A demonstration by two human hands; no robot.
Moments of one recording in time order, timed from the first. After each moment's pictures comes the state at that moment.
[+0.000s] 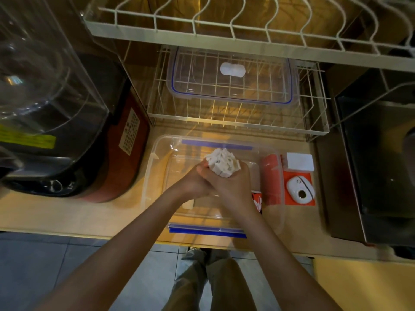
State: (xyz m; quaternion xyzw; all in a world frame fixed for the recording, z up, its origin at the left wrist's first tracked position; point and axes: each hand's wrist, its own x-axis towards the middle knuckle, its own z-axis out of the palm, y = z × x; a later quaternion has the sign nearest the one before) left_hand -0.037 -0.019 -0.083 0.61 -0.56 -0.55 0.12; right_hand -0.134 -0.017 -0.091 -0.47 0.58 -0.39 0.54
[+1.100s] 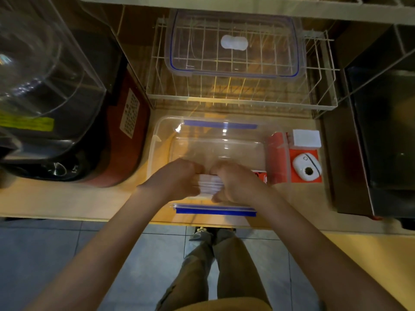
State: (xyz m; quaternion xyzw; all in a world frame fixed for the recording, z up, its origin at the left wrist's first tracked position) left_hand -0.001 0.002 -0.109 0.58 -0.71 -0.38 -0.10; right_hand -0.155 -0.012 -0.111 -0.77 0.49 0.12 0.40
